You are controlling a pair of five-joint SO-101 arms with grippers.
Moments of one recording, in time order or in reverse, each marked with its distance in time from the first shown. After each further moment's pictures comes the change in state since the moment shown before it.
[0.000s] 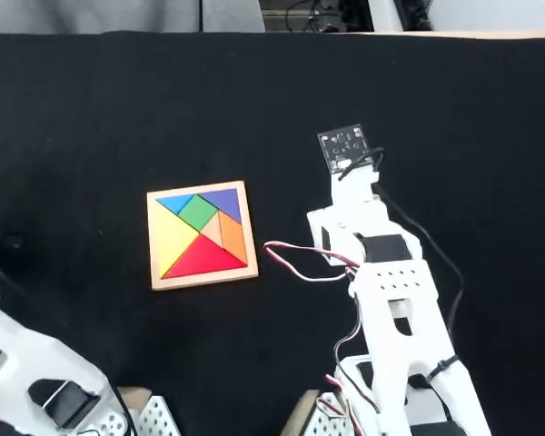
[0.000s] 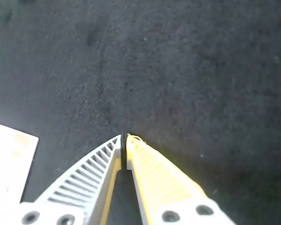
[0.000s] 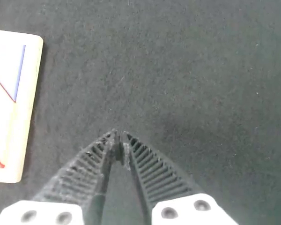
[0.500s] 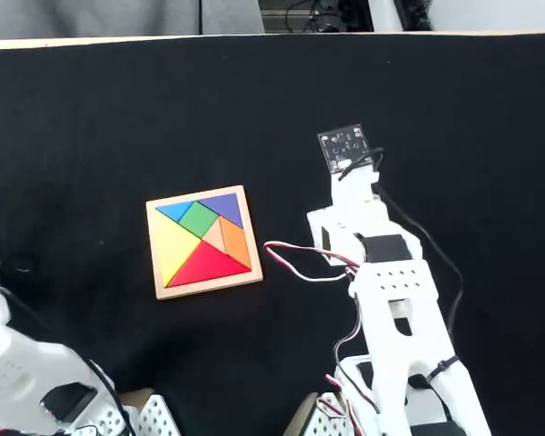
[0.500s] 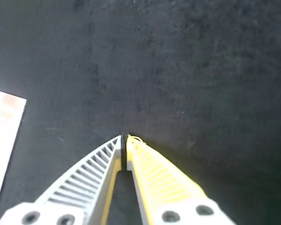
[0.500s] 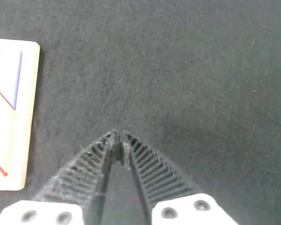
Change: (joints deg) left arm -0.3 -25.1 23.9 1.4 4.7; right arm 0.0 0.0 0.0 0.3 0.0
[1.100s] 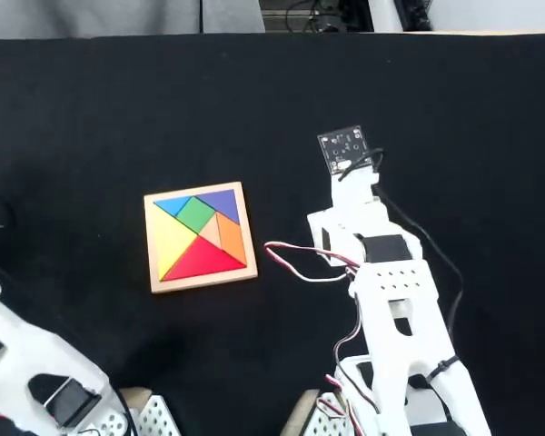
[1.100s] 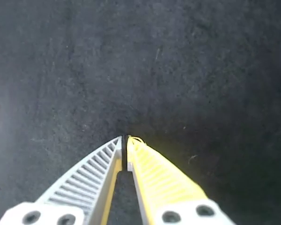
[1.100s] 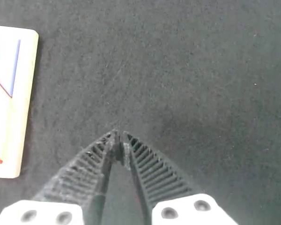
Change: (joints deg) left arm 2.8 30.7 -54.1 44.5 3.1; right arm 0.0 0.0 0.0 0.8 0.0
